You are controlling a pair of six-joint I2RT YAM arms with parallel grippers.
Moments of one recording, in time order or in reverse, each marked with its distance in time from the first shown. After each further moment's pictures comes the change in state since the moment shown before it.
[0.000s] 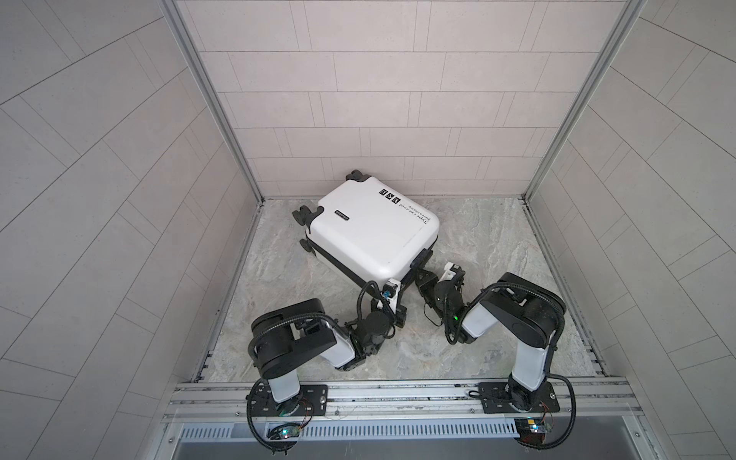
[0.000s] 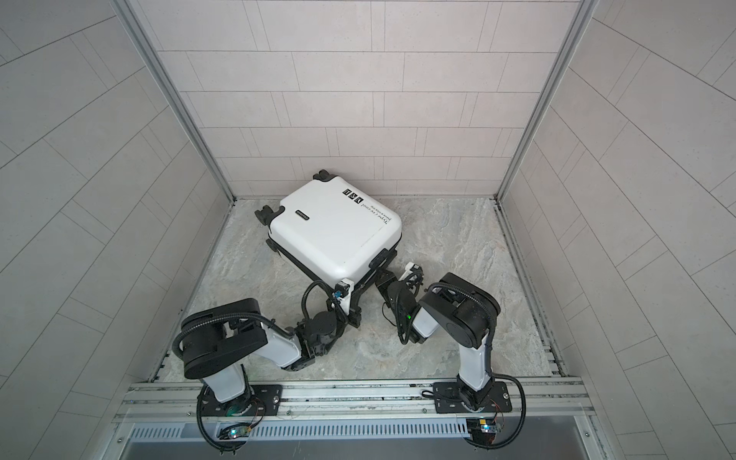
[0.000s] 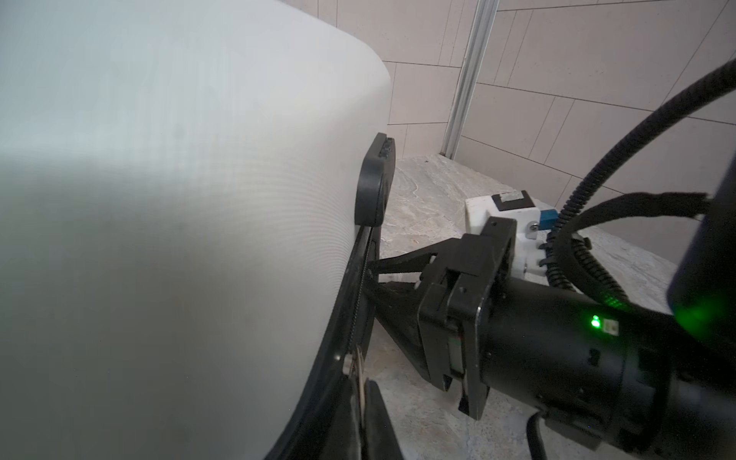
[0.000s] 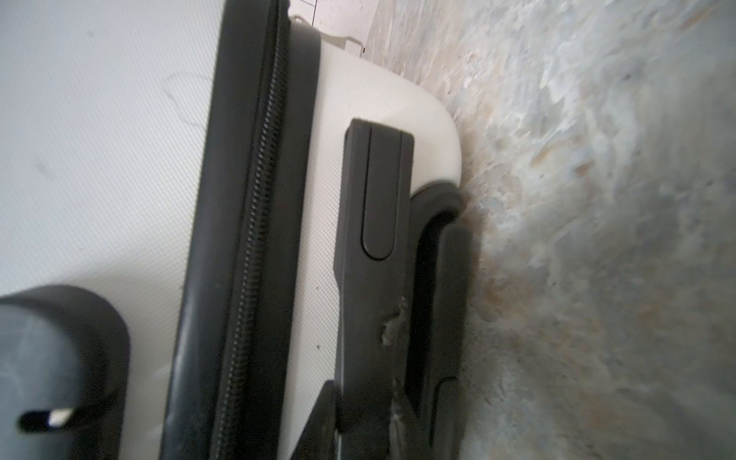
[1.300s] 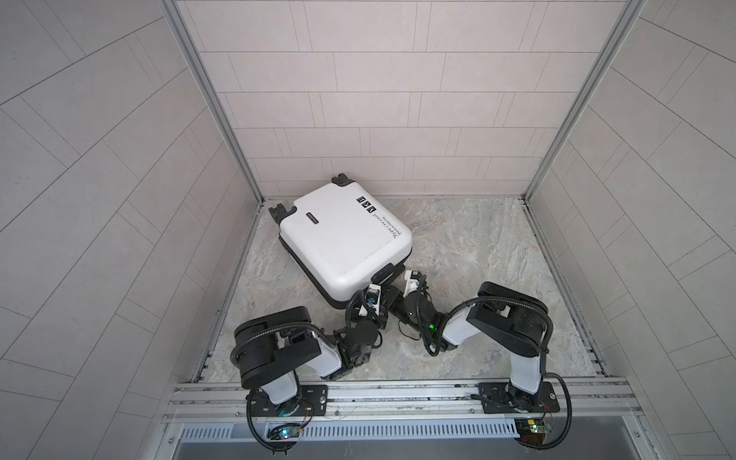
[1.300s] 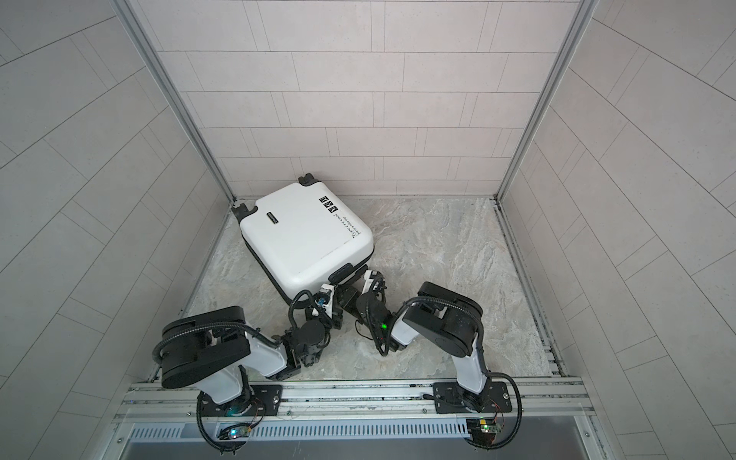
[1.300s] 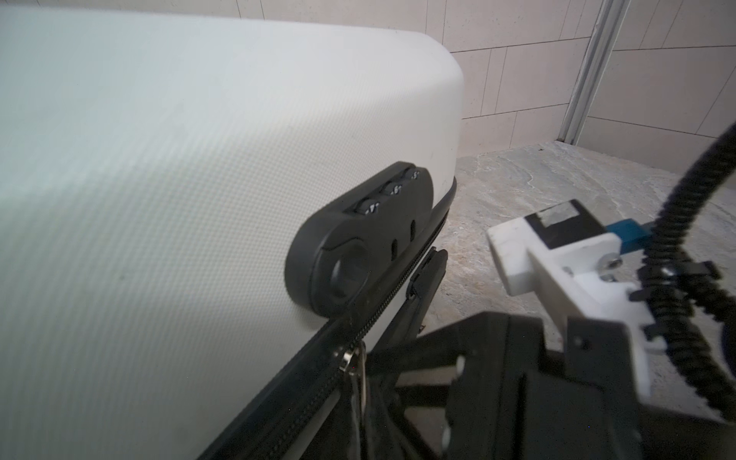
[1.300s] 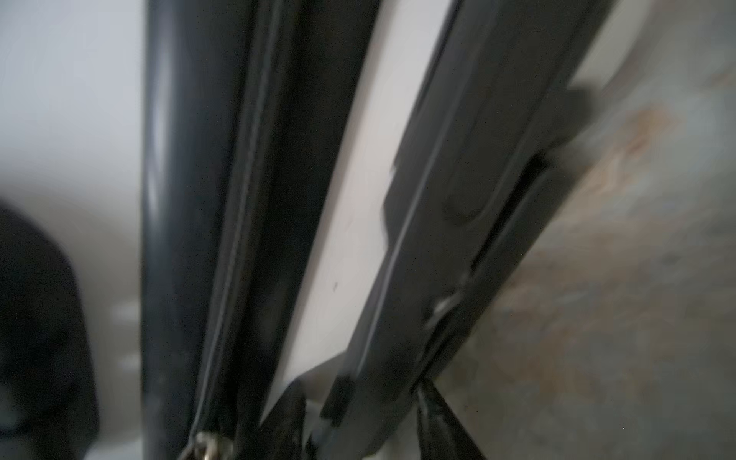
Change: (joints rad) left arm -0.023 -0.123 -0.155 -0.005 -0.288 0.076; right arm 0.237 0.021 0.139 -0.195 -0.180 -0.141
